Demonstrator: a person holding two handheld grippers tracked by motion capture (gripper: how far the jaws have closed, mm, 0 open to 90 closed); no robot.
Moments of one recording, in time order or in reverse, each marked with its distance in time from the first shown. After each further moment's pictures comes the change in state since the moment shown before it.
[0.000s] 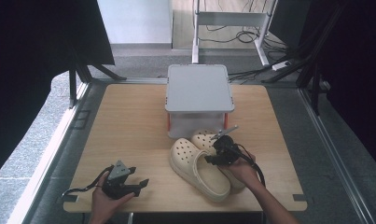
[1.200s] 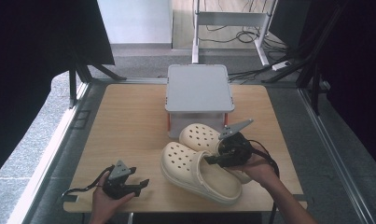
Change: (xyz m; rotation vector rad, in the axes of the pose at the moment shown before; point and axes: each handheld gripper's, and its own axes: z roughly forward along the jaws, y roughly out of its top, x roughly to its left) left arm 0.000 0.000 0.002 0.004 -0.001 -0.005; right arm 0.027 0.016 -0.085 -0.117 0.202 -0.208
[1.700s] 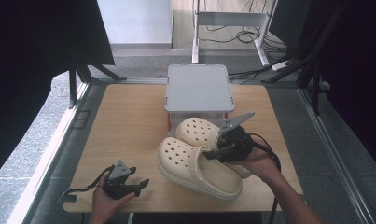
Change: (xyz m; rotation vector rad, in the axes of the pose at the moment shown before) left arm 0.000 0.000 0.000 0.002 0.002 0.003; right arm 0.006 0.021 -0.016 -0.020 0.015 -0.030
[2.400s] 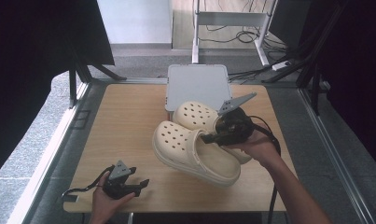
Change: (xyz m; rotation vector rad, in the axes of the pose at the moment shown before) left arm 0.000 0.000 0.000 0.000 -0.001 0.002; right arm -0.012 0.039 -0.018 -0.046 -0.010 -0.016
